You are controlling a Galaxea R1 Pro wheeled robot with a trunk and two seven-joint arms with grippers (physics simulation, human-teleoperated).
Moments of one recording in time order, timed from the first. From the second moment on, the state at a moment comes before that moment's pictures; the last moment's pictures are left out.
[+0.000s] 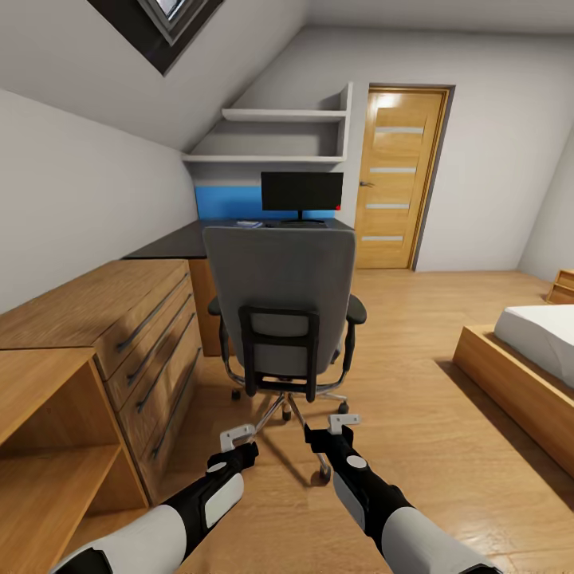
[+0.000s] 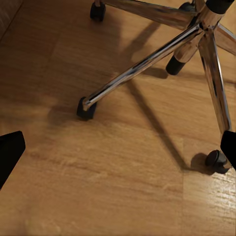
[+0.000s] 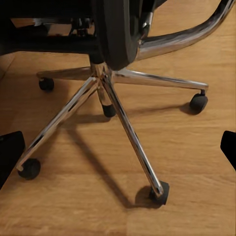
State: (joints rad) left arm -0.70 -0.11 -0.78 -0.34 1.00 -0.08 0.40; right arm -0.66 0.17 0.24 -0.37 -0.18 -0.12 -0.10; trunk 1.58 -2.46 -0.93
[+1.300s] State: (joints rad) left arm -0.70 -0.09 -0.78 -0.35 0.94 -0.08 0.40; right arm -0.66 0.17 0.24 -0.36 -0.18 -0.21 -0.10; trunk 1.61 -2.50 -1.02
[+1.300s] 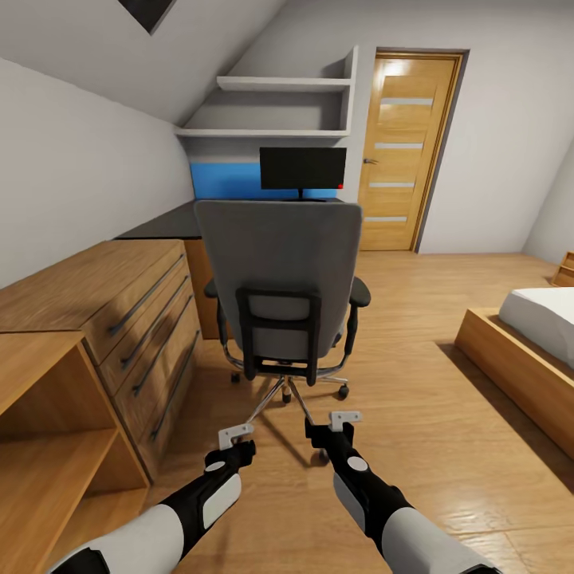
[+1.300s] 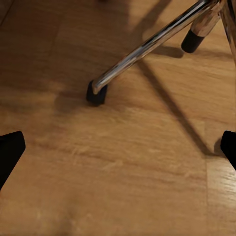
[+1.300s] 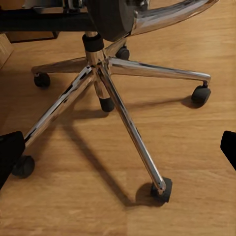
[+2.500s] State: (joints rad) left arm -0.70 -0.09 -0.78 -0.35 0.94 -0.08 0.40; right arm -0.66 0.16 0.24 -0.36 -0.18 -0.21 -0.10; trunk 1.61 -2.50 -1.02
